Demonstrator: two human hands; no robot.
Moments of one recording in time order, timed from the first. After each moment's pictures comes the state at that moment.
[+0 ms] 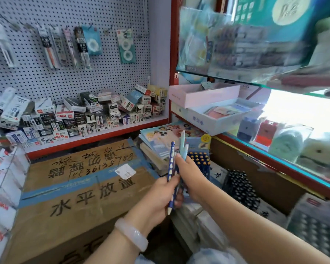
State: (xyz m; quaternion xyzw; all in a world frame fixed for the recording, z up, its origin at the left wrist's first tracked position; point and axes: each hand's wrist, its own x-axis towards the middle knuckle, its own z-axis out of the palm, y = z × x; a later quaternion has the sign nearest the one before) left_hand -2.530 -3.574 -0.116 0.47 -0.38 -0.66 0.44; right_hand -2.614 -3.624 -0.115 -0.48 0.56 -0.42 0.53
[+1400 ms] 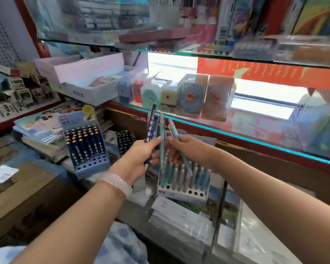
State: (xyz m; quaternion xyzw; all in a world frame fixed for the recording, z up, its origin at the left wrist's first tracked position) left_hand -2.743 -3.514 -0.113 0.37 -0.46 -0.75 0.30; right_hand -2.868 -3.447 -0.095 -0.51 0.64 -0.37 0.45
